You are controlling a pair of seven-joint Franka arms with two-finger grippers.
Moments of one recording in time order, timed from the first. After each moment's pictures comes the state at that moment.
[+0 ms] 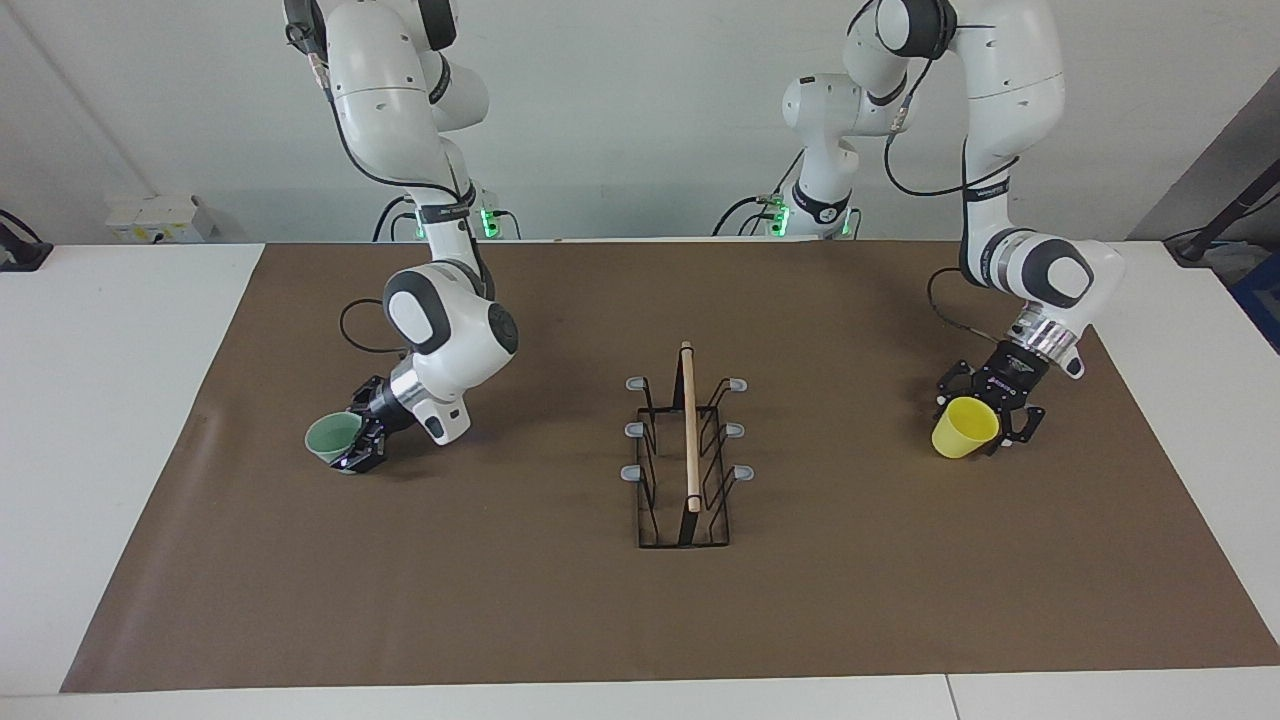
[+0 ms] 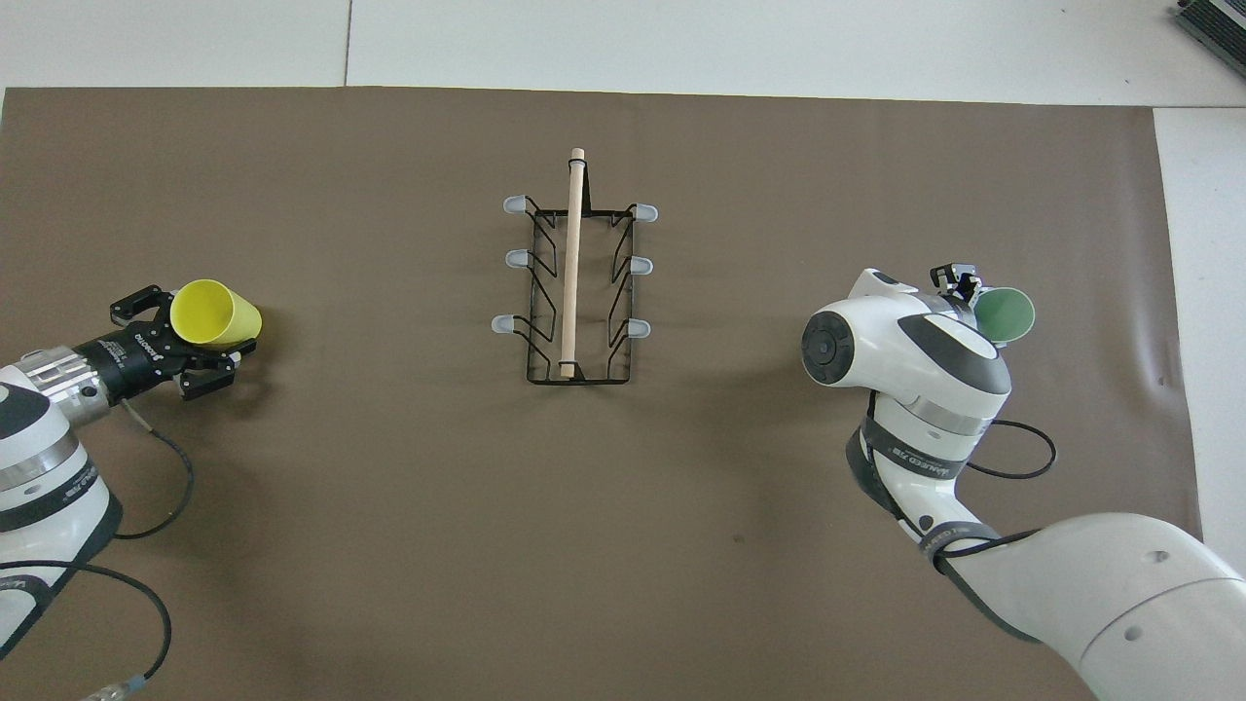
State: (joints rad) left arm -0.12 0.32 0.39 -2.18 -1.50 2.28 -0.87; right arm 0.22 0.40 -0.03 -2.01 -1.15 2.03 -0.74
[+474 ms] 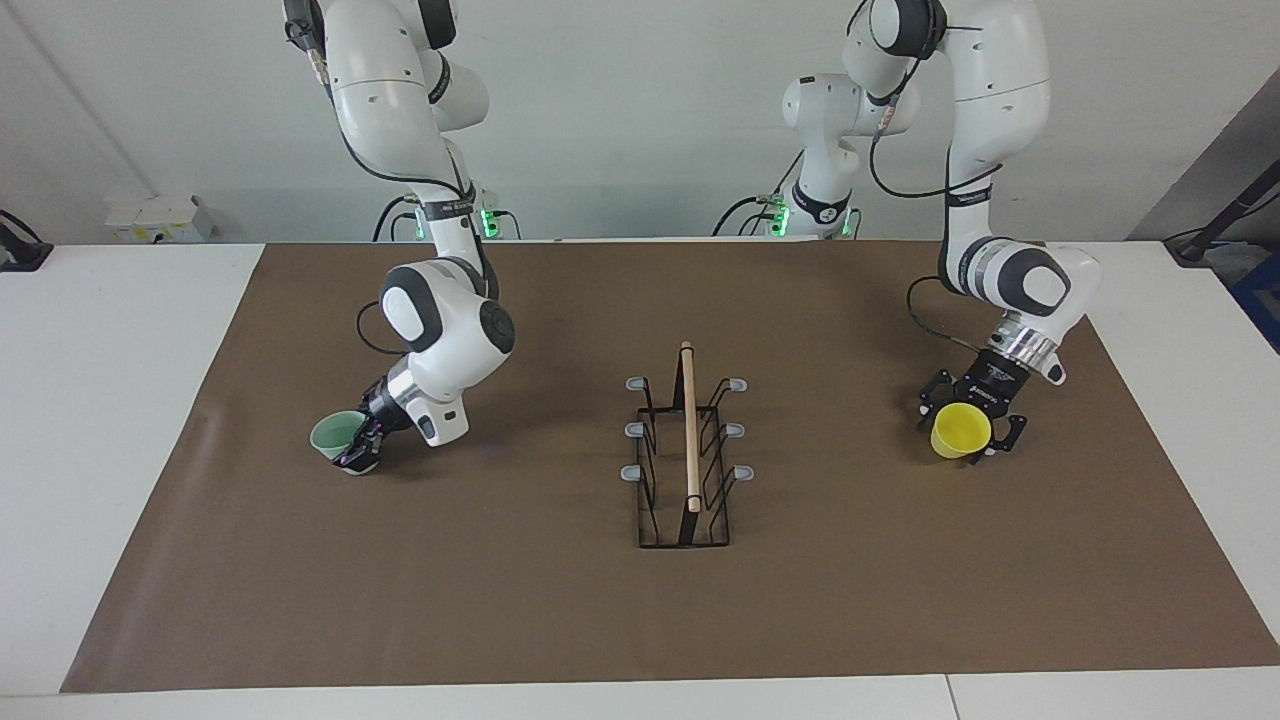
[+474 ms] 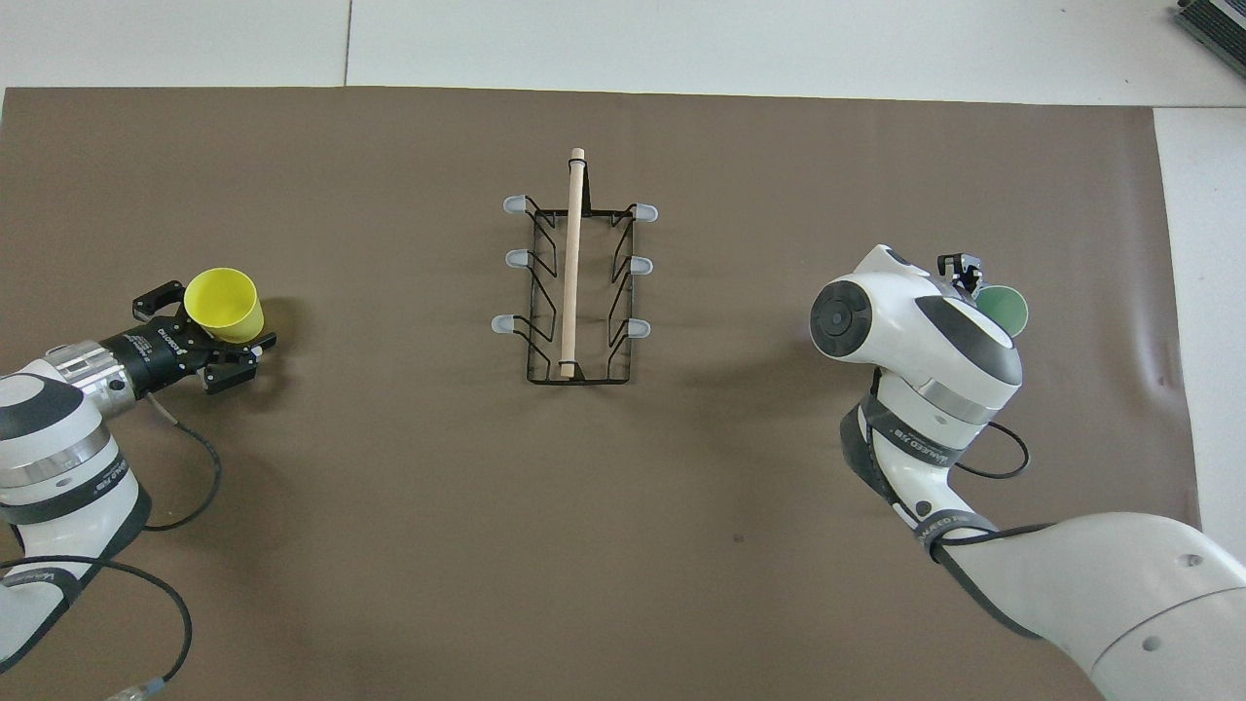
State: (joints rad) left arm -0.13 0.33 0.35 -2.18 -1.53 2.33 -0.87; right arm 0.22 0.38 -0.03 -1.94 -0.98 2.03 -0.70
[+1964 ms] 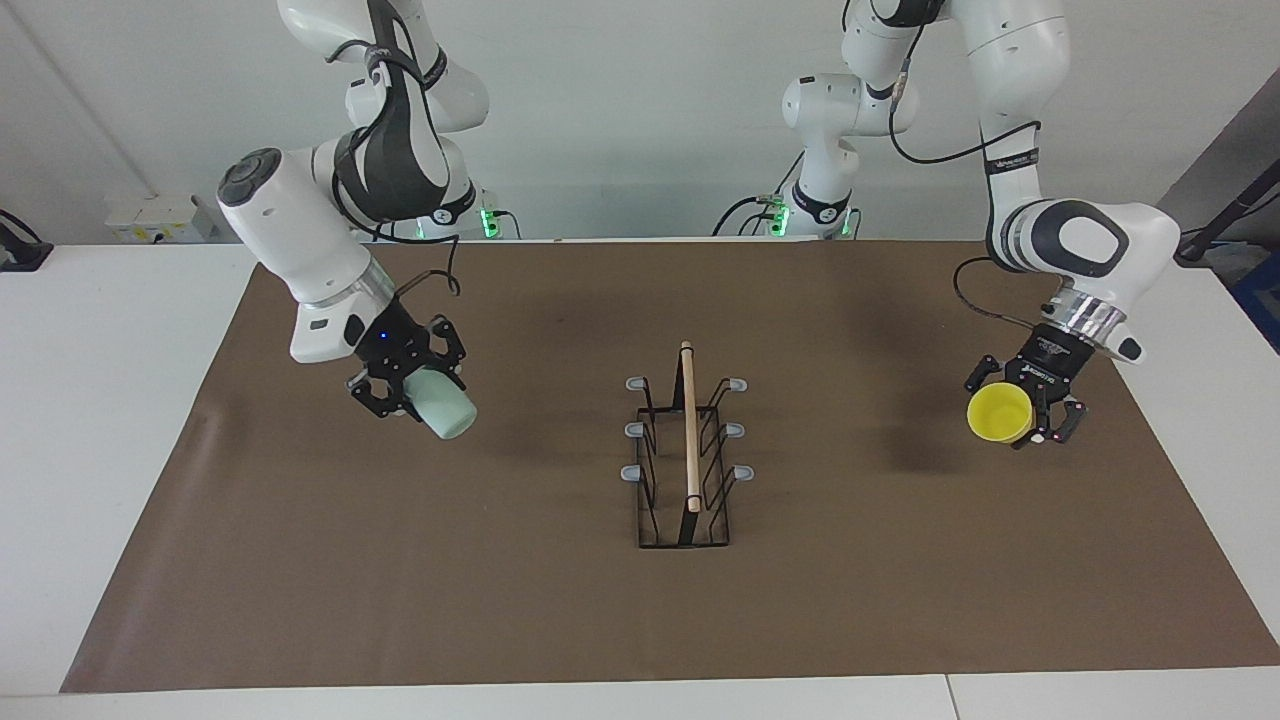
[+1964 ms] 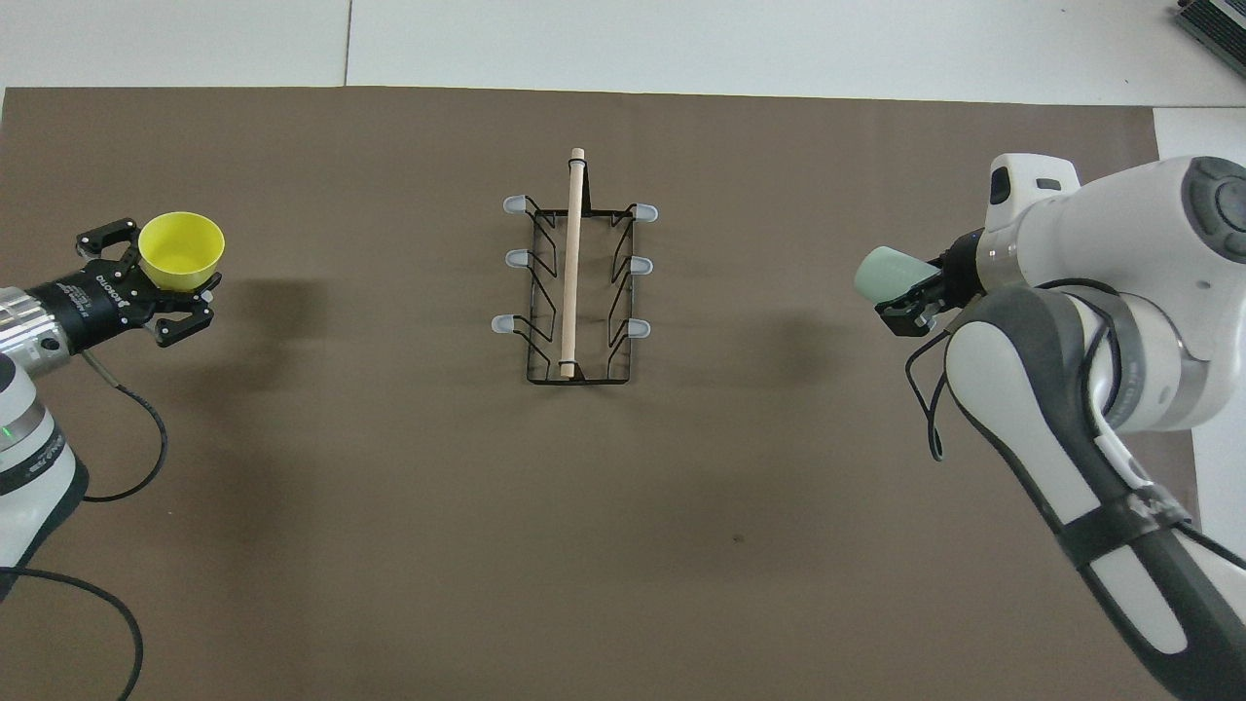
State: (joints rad) left arm -0.13 0.17 0.34 -2.06 -1.18 2.34 -0.88; right arm 0.12 0.11 -0.03 -1.89 0.49 2.22 -0.77
